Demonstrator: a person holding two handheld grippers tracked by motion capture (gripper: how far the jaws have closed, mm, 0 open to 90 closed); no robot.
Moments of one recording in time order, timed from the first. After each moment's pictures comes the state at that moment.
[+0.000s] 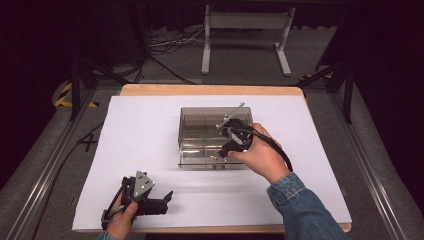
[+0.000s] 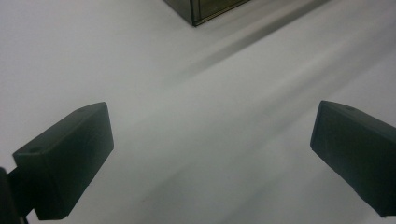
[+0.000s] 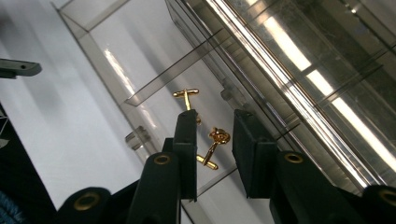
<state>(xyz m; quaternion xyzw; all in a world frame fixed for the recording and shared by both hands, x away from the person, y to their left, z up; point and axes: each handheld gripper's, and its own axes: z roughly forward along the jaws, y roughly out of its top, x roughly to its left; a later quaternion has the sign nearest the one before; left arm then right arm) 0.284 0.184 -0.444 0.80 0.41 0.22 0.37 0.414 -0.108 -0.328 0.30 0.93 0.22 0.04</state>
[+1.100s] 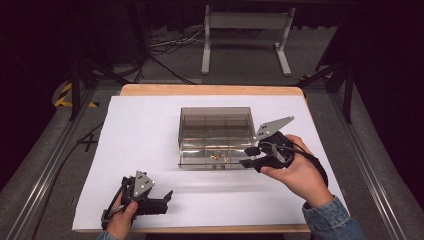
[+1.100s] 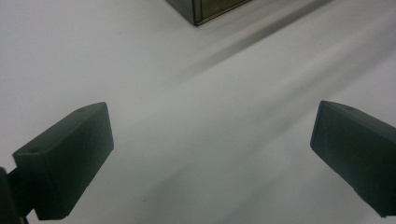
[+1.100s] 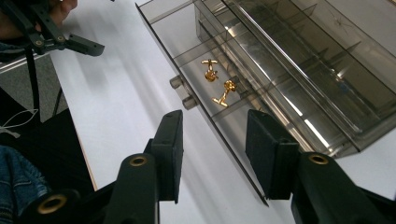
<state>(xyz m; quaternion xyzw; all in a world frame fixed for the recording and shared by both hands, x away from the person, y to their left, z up) 0.285 0.184 -0.444 0.80 0.41 0.22 0.37 0.352 -0.182 -0.298 0.25 0.91 0.33 0.08</state>
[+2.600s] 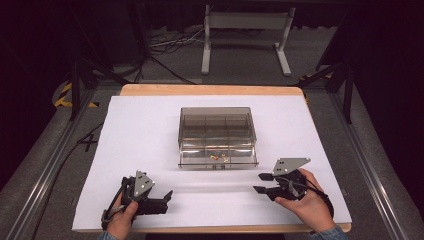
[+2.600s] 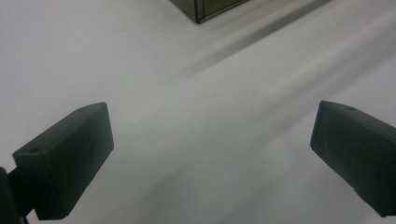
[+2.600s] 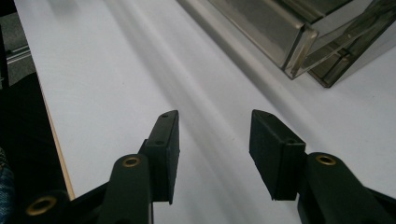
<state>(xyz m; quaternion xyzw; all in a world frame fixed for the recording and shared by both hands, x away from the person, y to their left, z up) 0.285 0.184 -0.445 0.80 0.42 0.22 0.37 0.316 -0.236 -0.399 0.25 0.89 0.36 0.10</state>
